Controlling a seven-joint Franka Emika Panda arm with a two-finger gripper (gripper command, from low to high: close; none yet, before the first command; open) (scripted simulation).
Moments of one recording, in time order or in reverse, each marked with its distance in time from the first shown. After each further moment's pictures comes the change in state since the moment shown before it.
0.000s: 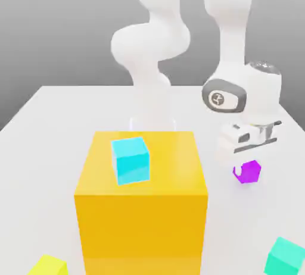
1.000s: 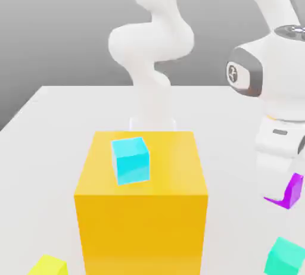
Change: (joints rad) arm -0.256 0.028 -0.127 0.497 0.292 -0.389 -1.248
